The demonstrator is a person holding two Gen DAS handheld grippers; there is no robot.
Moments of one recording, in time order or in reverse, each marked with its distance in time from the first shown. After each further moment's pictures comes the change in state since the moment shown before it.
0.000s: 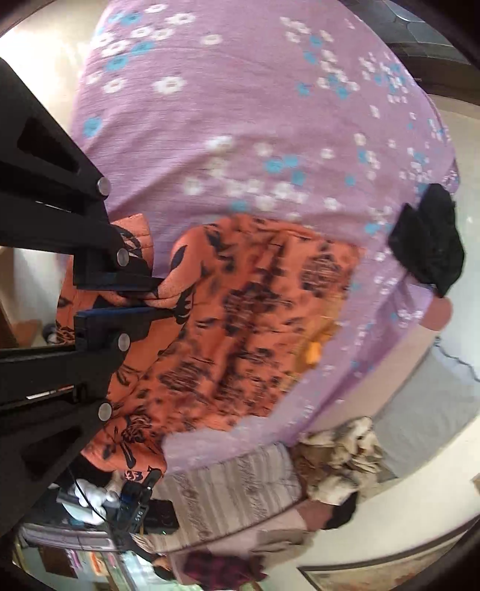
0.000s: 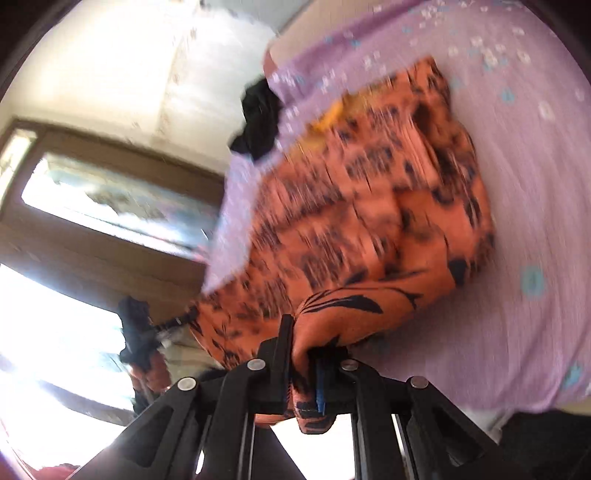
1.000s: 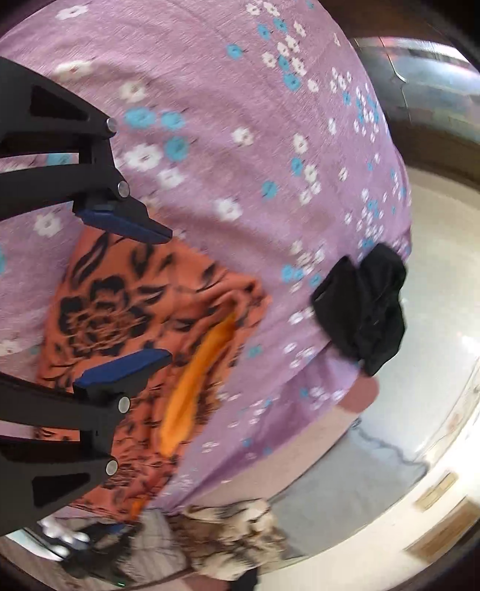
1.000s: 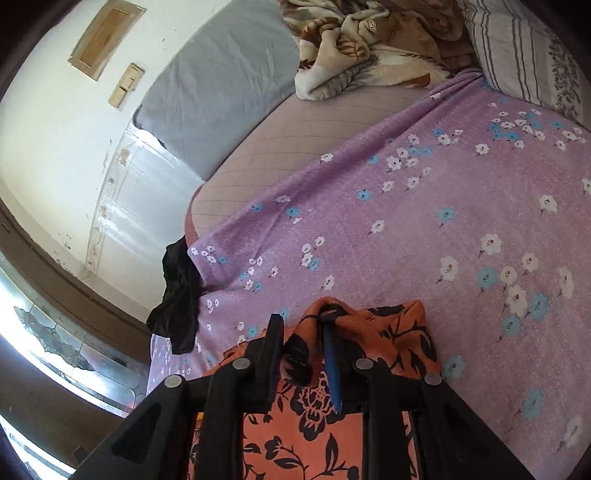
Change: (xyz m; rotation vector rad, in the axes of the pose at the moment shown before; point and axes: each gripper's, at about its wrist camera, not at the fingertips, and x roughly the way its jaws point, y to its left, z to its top) left arm 0.116 0.007 0.070 -0.187 -0.331 0.236; right arm 0.049 -0.030 0.207 -0.007 -0.491 -0.347
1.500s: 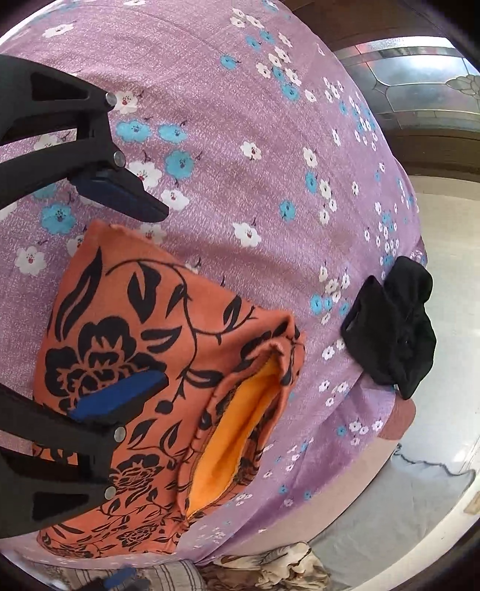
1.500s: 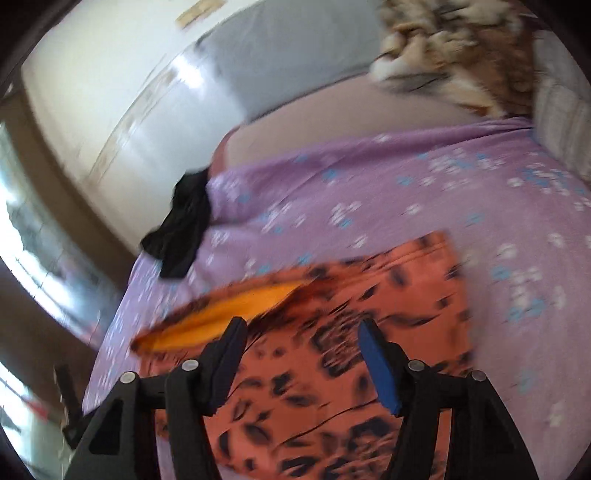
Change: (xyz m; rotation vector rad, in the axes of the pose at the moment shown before) left arm 0.033 0.004 -0.004 0.084 0.048 0.210; right arm 0.031 0.101 -0.091 -0.424 0.295 -0.012
